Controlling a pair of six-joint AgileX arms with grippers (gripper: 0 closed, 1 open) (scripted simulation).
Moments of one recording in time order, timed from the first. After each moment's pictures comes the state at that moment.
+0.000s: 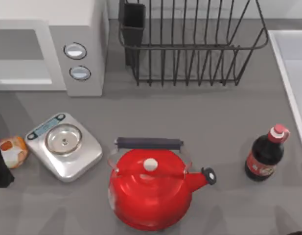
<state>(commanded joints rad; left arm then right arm) 0.00 0.00 0.00 0.00 0.00 0.00 0.00 0.00 0.00 0.00 0.00 0.00</state>
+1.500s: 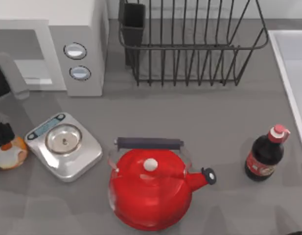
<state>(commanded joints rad) 0.01 1.58 1.11 -0.84 0.01 1.06 0.00 0.00 0.00 0.00 0.00 0.00</state>
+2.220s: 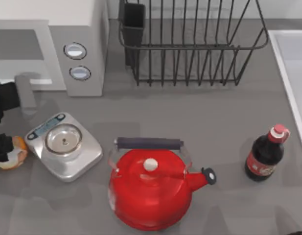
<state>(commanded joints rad) 0.01 1.82 1.24 -0.99 0.00 1.22 0.00 0.00 0.00 0.00 0.00 0.00</state>
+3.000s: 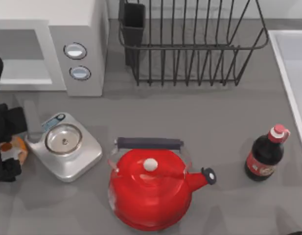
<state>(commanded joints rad) 0.02 1.94 1.07 -0.71 0.00 1.23 0.00 0.00 0.00 0.00 0.00 0.00</state>
